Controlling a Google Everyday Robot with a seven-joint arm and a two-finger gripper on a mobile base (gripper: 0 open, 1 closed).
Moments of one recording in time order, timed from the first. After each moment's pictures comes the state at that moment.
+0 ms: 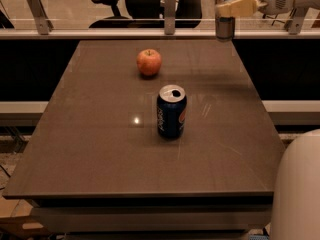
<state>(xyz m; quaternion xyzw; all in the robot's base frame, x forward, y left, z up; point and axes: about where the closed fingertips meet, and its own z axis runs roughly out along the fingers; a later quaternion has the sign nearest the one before) 0.705 -0.182 1.018 -0.49 0.65 0.26 0.52</state>
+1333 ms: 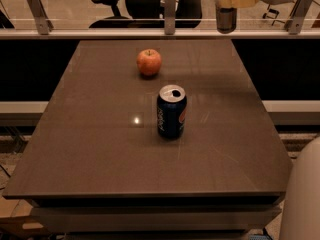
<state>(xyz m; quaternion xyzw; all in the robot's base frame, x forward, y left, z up) 0.692 -0.175 1.047 -0.50 0.64 0.23 0.53</state>
